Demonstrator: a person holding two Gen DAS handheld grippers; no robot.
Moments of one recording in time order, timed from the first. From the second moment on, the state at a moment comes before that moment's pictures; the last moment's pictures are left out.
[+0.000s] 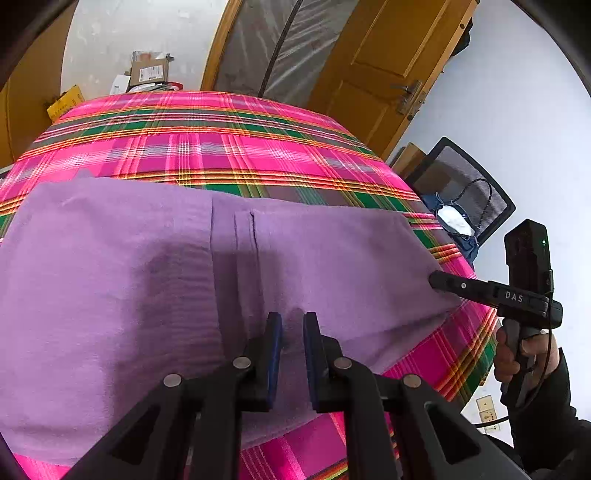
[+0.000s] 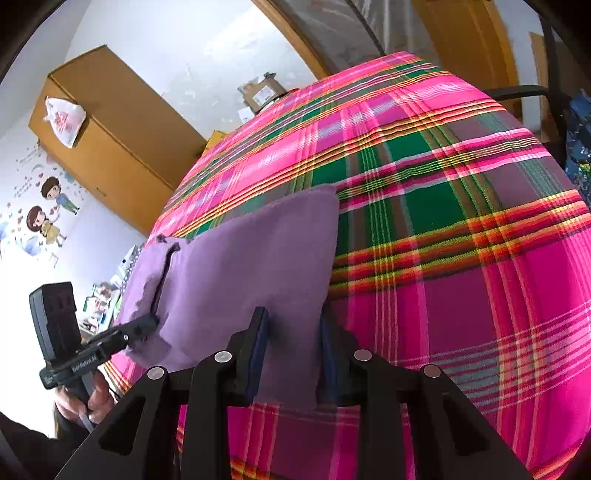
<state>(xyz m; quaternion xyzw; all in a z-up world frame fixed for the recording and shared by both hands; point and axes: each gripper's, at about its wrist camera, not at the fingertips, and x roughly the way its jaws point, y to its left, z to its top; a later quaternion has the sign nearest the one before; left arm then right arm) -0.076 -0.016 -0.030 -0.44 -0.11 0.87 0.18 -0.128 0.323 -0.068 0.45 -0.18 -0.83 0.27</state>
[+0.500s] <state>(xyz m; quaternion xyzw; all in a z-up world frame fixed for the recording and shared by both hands) -0.071 -0.019 -0.033 -0.44 -0.11 0.87 0.18 -0.118 0.321 -0.068 0.46 -0.18 -0.83 0.27</state>
